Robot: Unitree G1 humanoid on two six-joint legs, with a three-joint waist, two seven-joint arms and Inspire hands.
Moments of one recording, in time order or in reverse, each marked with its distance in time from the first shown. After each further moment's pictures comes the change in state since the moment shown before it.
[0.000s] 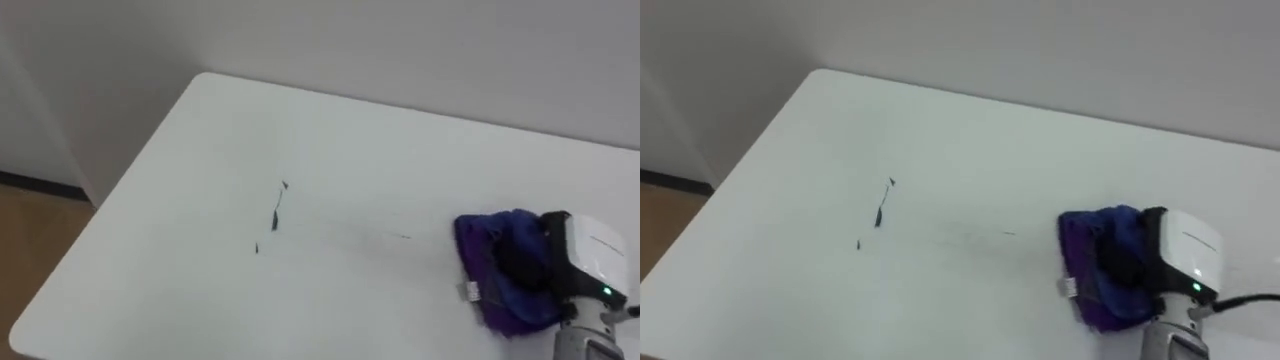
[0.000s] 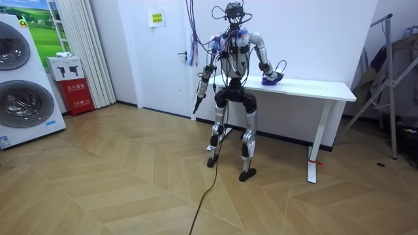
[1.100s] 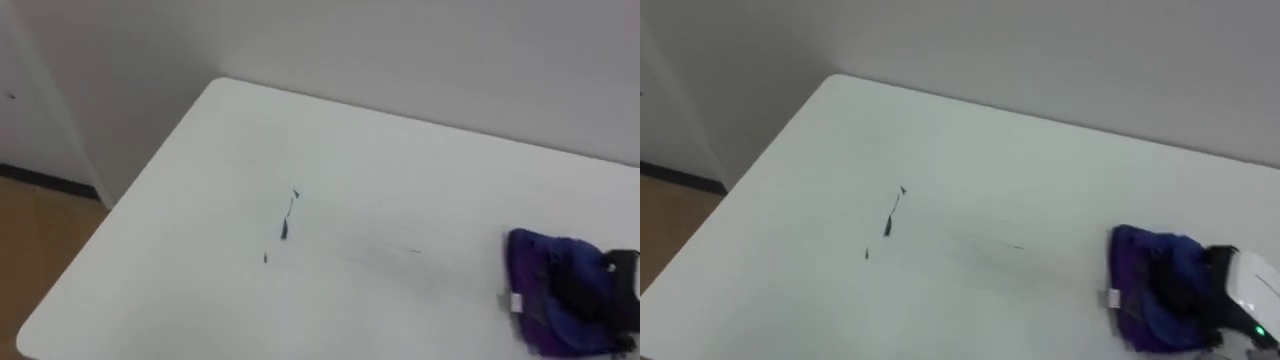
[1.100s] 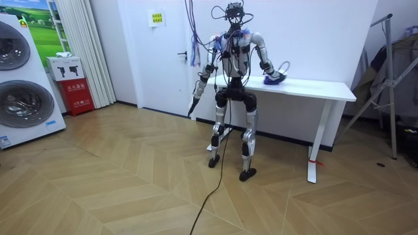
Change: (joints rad) left arm 0.037 0.004 0.083 -0.009 0.007 -0.047 -0.003; right arm 0.046 -0.053 -0.165 0.151 0.142 -0.069 0.006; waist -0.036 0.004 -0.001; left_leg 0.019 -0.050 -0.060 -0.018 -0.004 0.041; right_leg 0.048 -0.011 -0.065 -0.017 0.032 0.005
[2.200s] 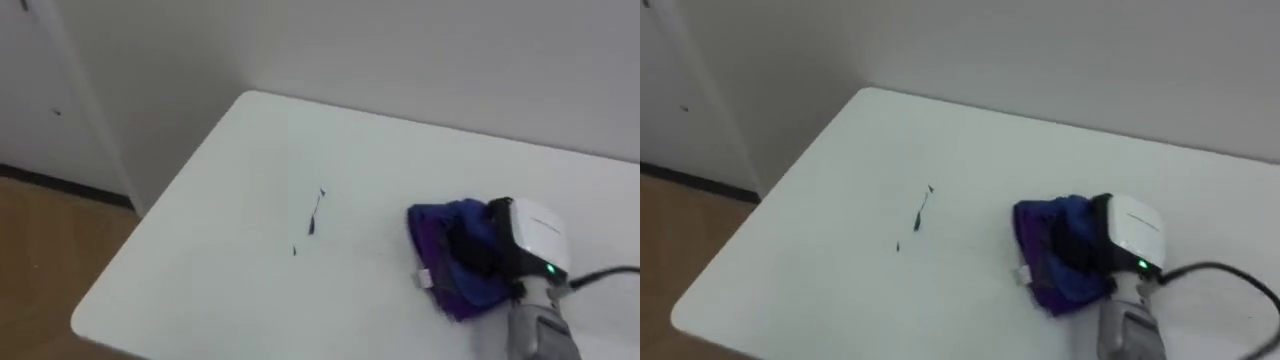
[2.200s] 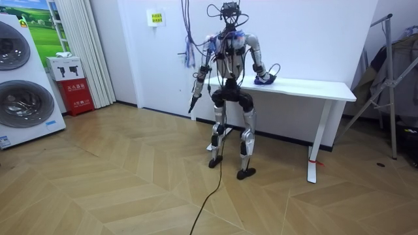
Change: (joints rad) left arm -0.006 -0.029 -0.158 -0.003 0.025 0.107 0.019; right arm -0.085 0.118 0.307 -0.140 -0.138 0.074 -0.065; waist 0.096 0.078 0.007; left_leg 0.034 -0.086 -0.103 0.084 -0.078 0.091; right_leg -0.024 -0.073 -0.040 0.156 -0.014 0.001
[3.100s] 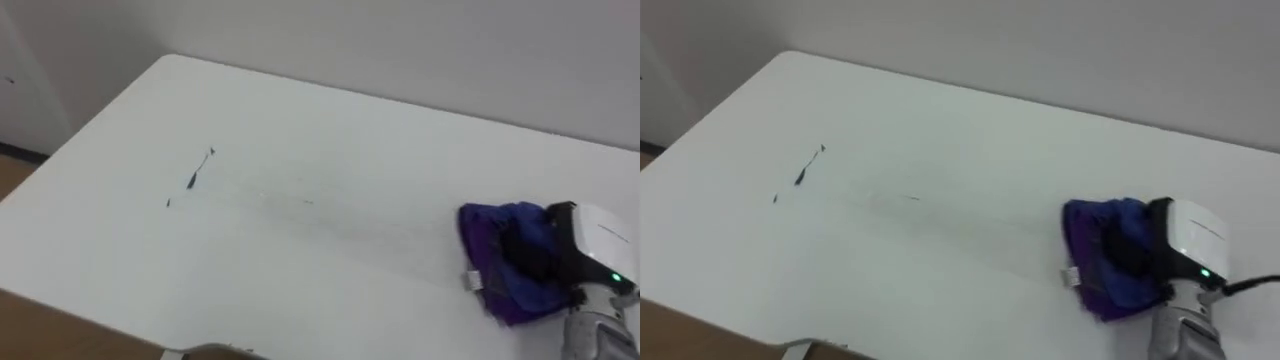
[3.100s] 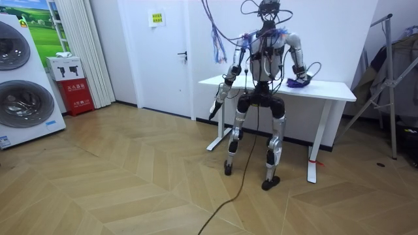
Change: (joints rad) left arm 0.033 0.013 0.015 0.040 -0.056 -0.055 -0.024; right arm 0.006 -0.098 -0.126 -0.117 -0.005 0.040 0.171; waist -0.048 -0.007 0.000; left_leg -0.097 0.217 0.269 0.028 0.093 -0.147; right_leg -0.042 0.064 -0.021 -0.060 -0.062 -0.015
